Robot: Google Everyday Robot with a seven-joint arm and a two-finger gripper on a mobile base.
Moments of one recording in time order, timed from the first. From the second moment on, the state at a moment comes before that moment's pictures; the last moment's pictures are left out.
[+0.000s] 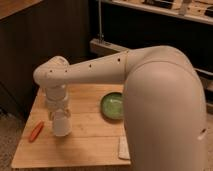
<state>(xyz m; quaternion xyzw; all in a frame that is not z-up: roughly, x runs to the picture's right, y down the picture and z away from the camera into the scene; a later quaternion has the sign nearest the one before) -0.222 0.119 0.673 -0.35 0.17 0.58 0.72</state>
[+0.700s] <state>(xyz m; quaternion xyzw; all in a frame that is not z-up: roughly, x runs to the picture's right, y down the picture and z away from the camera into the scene) -0.228 0.123 0.674 -0.35 0.17 0.58 0.72</state>
